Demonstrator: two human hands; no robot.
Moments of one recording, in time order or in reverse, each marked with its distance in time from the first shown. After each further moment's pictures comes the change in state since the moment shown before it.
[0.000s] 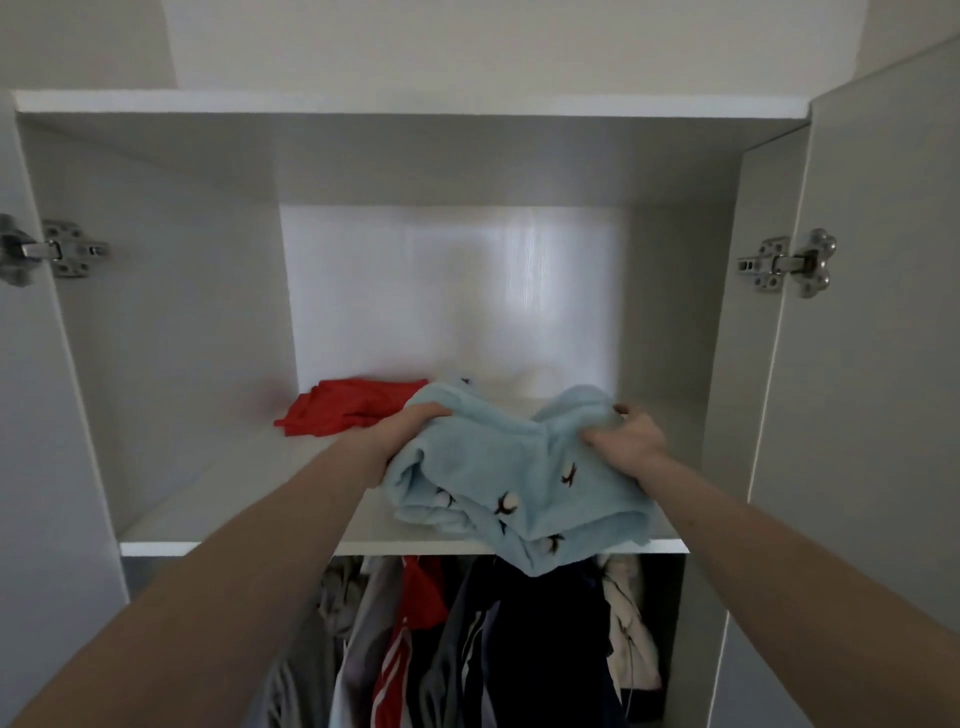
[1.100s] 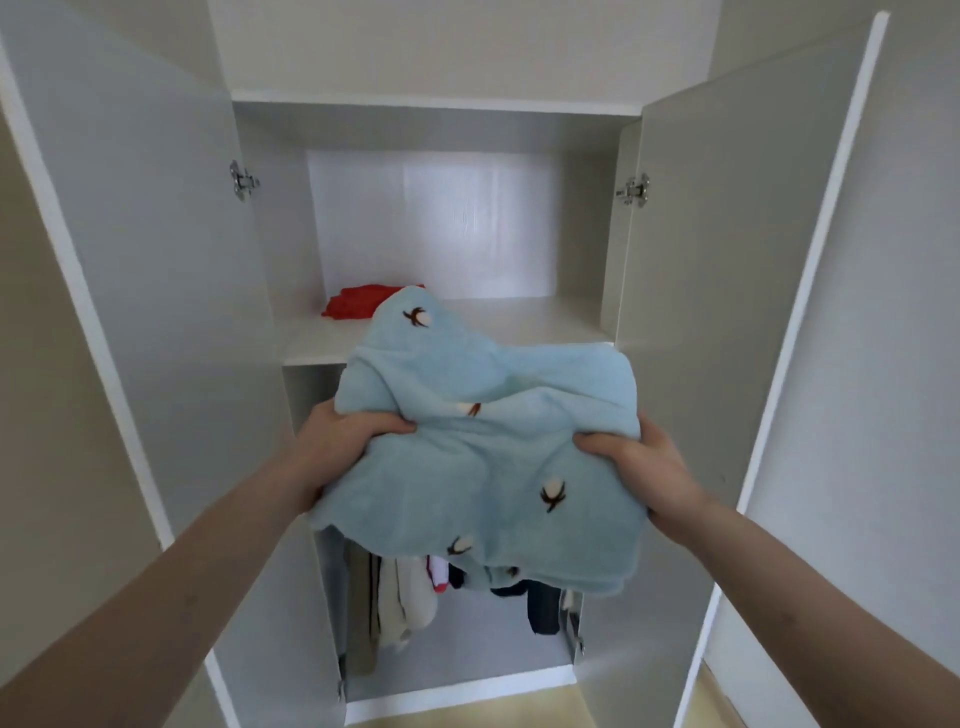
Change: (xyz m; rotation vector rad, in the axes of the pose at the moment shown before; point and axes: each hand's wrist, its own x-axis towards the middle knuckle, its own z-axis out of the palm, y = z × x) left_hand -0.472 -0.203 -0.039 -0.046 0.137 0.285; right_hand -0.554 0.040 -0.083 0.534 -0.105 -0.040
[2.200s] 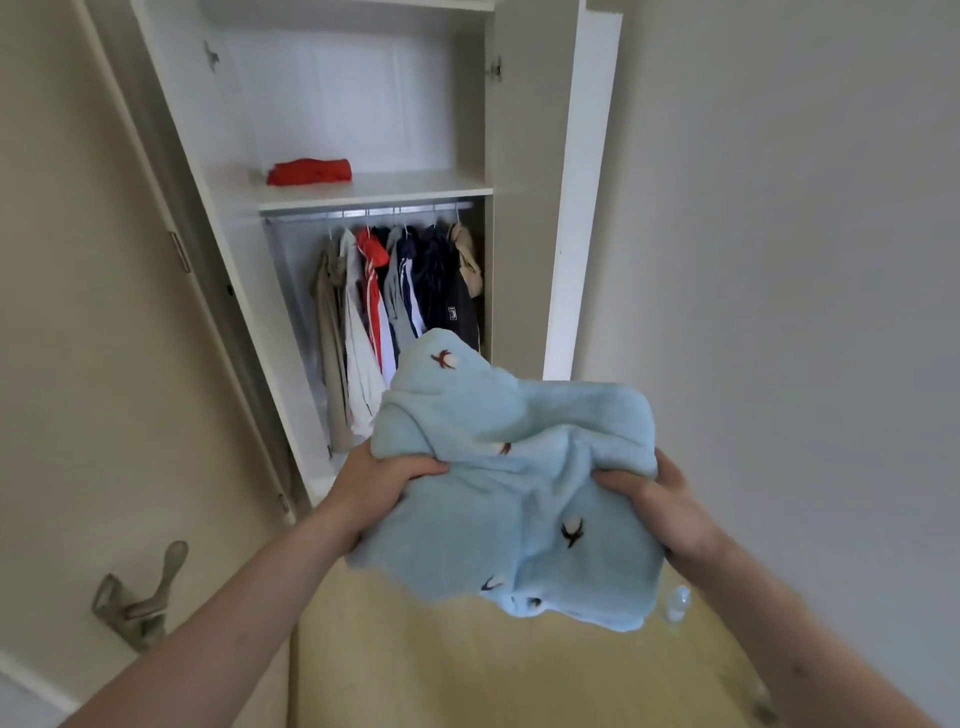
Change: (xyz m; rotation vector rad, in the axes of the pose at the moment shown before) left_hand -0.600 -0.114 -0.017 0.002 -0.254 -0.232; right_hand -0.676 0.039 -0.079 0.027 0.158 0.210
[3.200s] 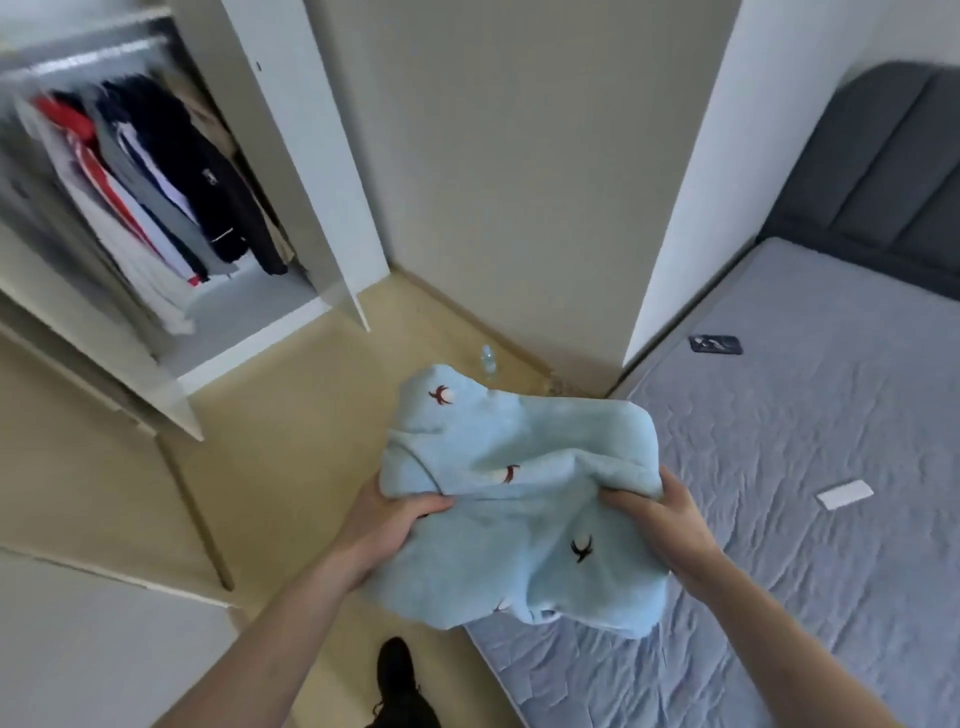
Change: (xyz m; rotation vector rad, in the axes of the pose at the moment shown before) left_hand -0.430 -0.207 0.281 0.304 -0.486 -0.198; right_hand -0.557 0.170 -0.301 0.076 0.450 0.349
